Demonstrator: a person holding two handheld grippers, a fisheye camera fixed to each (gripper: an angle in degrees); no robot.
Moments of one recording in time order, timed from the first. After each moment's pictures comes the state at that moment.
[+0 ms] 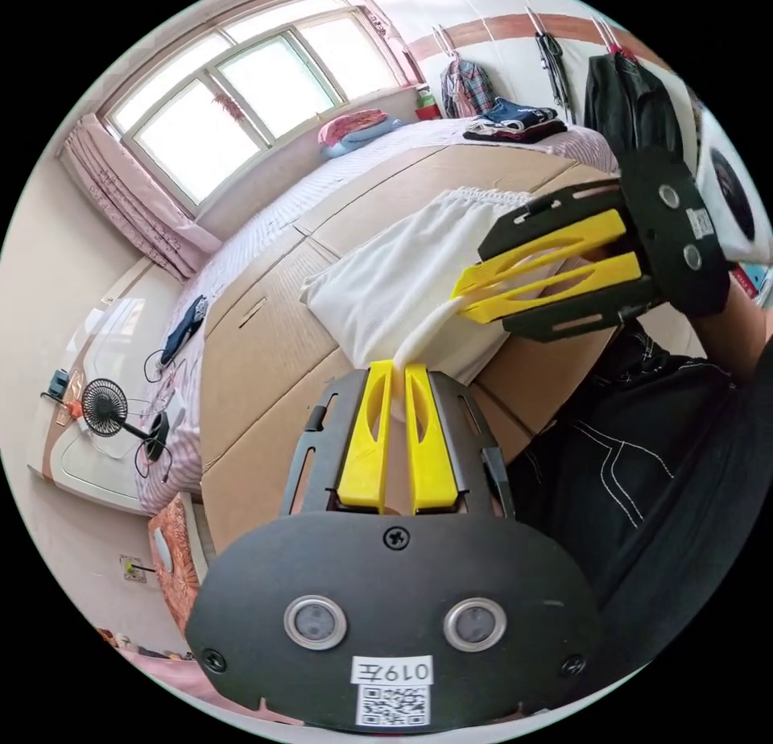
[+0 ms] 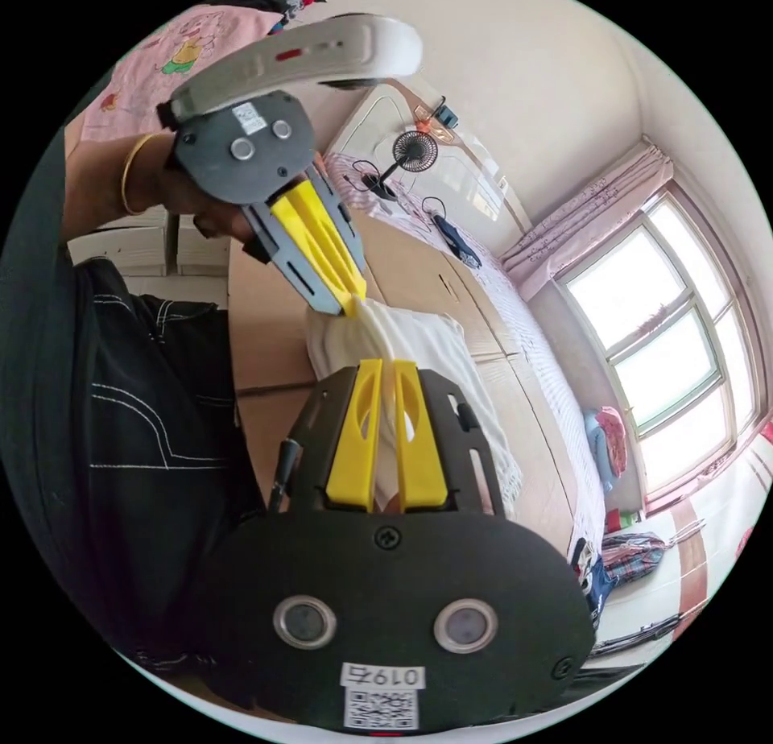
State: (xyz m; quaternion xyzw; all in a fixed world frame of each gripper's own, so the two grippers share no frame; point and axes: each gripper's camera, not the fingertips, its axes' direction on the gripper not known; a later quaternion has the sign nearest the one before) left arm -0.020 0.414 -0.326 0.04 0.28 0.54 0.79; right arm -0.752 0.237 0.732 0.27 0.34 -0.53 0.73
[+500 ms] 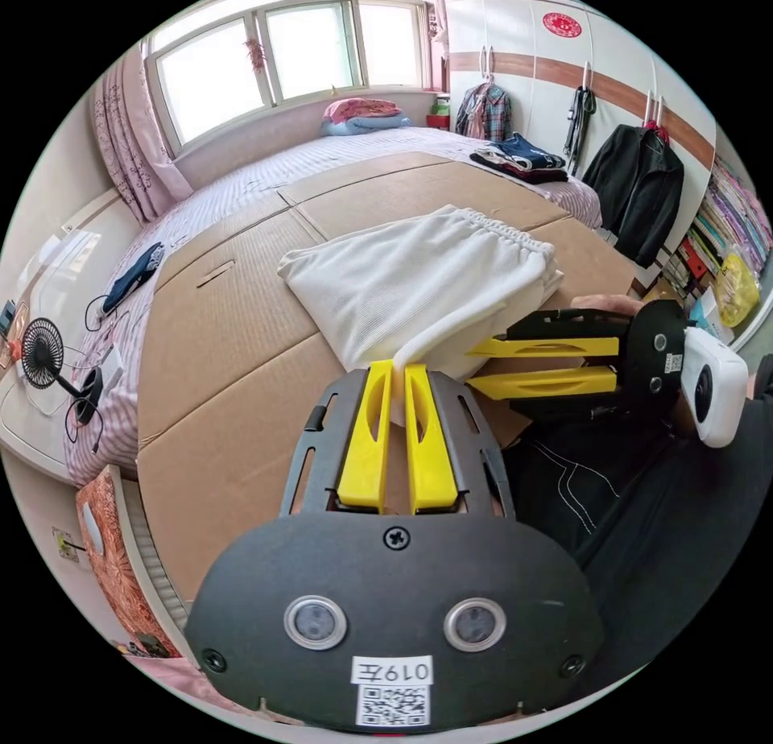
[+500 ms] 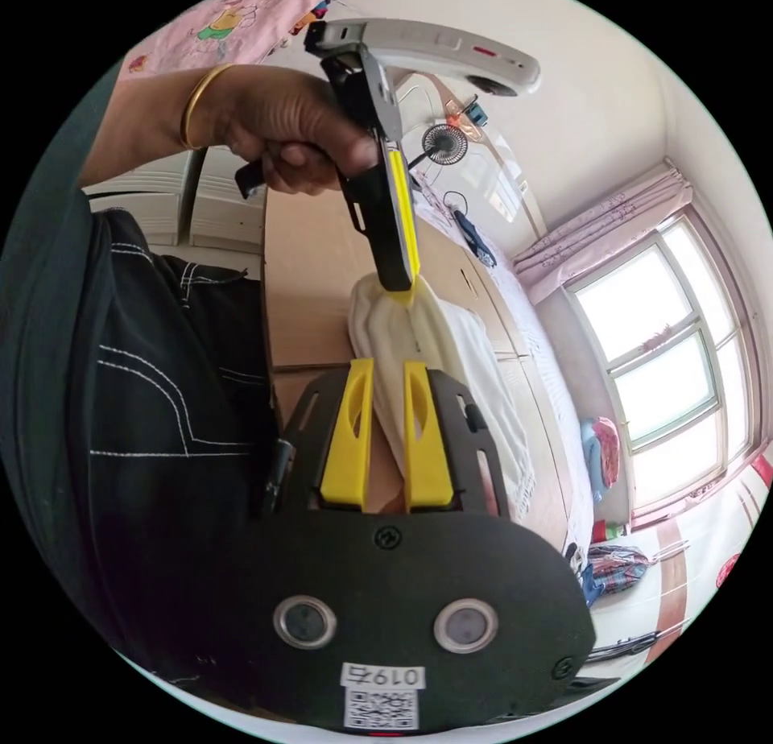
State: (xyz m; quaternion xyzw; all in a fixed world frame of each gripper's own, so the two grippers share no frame) left arm -0.011 0.357 -0.285 -0.05 0.37 0.47 0.79; right arm -0.750 0.236 0.767 0.23 0.34 -0.55 0.72
